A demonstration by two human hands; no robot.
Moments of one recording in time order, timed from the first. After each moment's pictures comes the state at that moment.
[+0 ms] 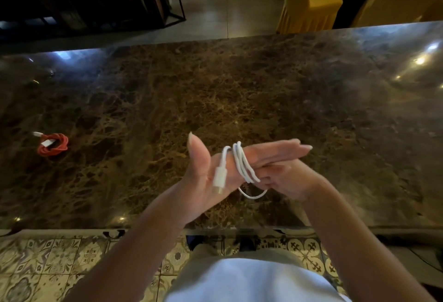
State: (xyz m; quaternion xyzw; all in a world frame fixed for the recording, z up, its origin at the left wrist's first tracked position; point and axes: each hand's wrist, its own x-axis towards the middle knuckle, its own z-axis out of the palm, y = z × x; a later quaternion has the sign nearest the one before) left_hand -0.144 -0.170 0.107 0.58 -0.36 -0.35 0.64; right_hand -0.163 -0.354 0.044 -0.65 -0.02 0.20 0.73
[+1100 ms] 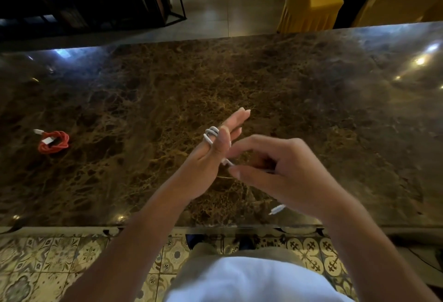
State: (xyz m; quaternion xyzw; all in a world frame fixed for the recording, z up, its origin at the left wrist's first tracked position) left_hand -0.112 -0.162 0.072 0.72 -0.27 -0.27 0.58; right_hand -0.197 -0.340 0.113 -0.86 -0.10 -0.01 0.49
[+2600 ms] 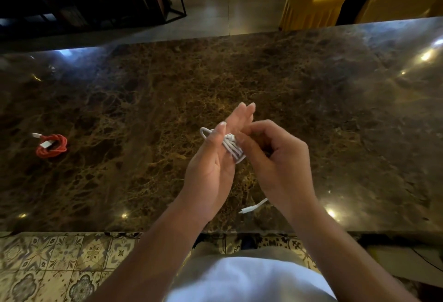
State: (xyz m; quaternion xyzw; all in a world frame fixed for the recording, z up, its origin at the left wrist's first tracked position) left_hand -0.132 -0.192 0.090 0.53 -0.11 -0.26 0.80; right_hand -0.172 -0.320 0.079 -0.81 0.05 -0.19 0.56
